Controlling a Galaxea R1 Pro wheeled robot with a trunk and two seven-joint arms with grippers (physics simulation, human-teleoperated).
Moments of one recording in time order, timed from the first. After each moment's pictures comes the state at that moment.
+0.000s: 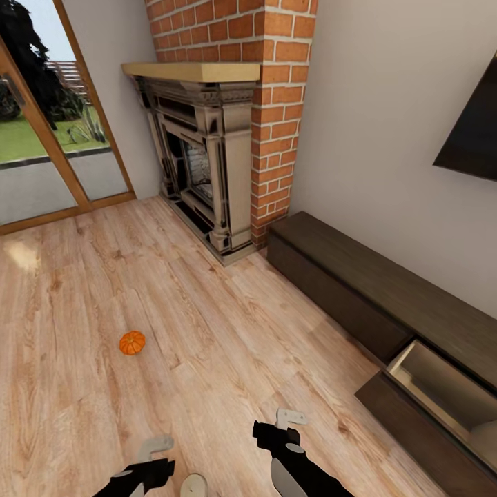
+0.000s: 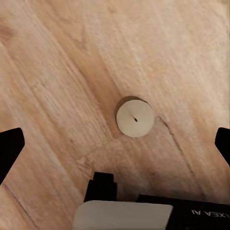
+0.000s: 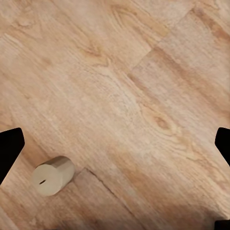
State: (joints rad) left arm -0.46 0.05 -0.16 -0.26 0.29 0.08 0.04; right arm -0.48 0.17 0.60 -0.48 -0.69 0.00 -0.36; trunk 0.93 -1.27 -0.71
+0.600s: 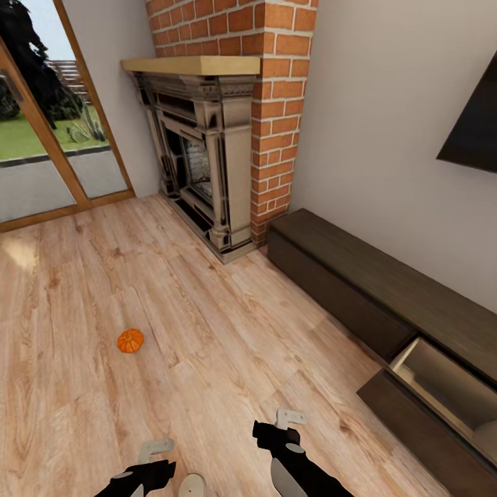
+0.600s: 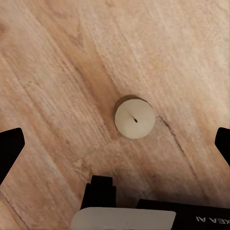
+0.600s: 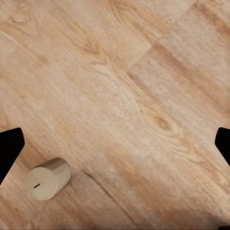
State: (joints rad) left arm -0.46 0.05 -0.16 -0.26 0.29 0.07 0.03; right arm -0.48 0.17 0.60 -0.48 -0.69 0.00 -0.36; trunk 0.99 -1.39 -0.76
